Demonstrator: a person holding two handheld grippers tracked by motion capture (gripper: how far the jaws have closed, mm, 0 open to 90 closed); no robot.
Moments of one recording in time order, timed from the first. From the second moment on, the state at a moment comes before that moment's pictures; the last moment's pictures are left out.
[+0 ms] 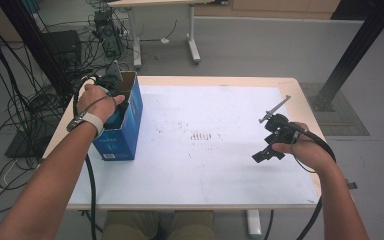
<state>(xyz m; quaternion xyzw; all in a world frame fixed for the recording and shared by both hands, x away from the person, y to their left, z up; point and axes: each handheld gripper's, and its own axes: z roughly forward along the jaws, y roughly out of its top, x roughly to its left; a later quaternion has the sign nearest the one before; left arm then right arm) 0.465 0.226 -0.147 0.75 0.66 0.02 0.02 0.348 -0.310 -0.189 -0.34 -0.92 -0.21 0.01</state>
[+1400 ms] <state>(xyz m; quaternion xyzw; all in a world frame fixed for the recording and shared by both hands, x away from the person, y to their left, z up) 0.464 0.230 -0.147 0.75 0.67 0.02 0.03 0.347 -0.309 -0.186 -0.34 -0.92 -0.21 0.01</state>
